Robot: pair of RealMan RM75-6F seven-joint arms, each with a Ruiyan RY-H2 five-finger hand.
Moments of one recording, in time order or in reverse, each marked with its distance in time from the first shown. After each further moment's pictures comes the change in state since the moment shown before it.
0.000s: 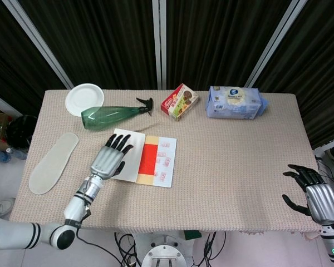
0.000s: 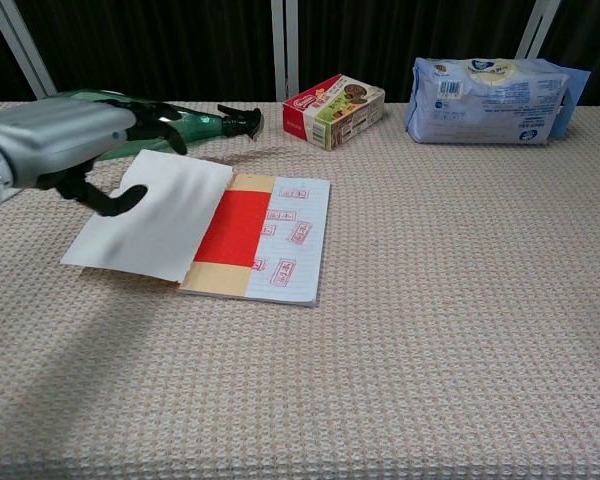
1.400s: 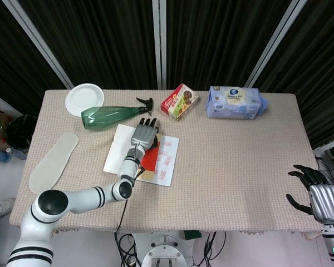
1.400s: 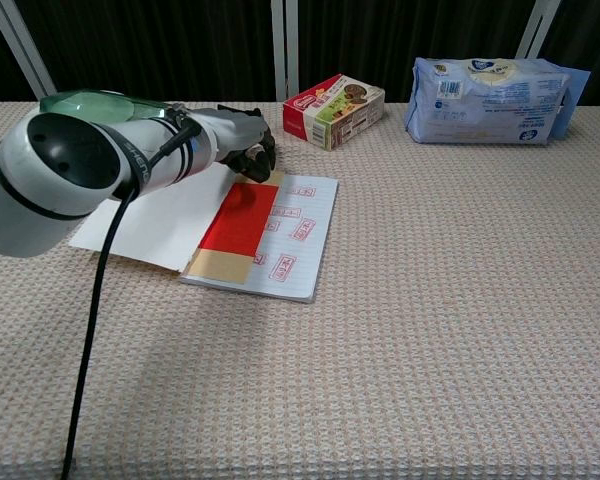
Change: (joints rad) left arm -0.451 -0.403 -0.322 0.665 -0.689 -0.468 0.289; right arm -0.012 -0.004 0.009 -0.017 0.074 -0.041 -0.023
